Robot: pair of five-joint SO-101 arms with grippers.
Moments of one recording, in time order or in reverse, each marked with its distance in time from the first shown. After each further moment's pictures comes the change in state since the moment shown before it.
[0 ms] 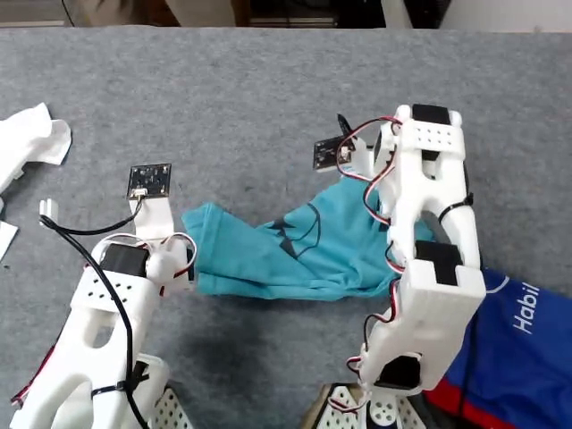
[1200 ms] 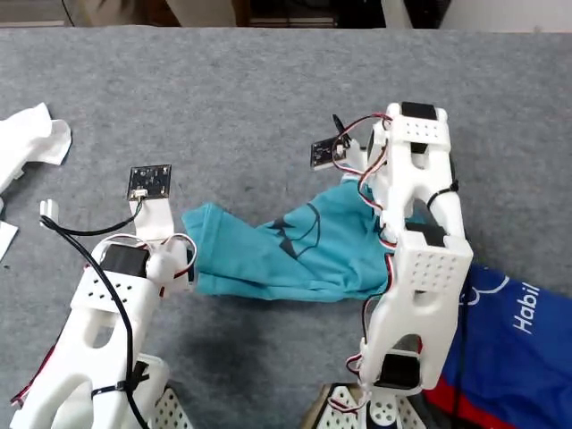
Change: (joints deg) left arm 0.0 0.0 0.3 0.0 0.0; right arm -0.1 16.0 -13.8 3.0 0.0
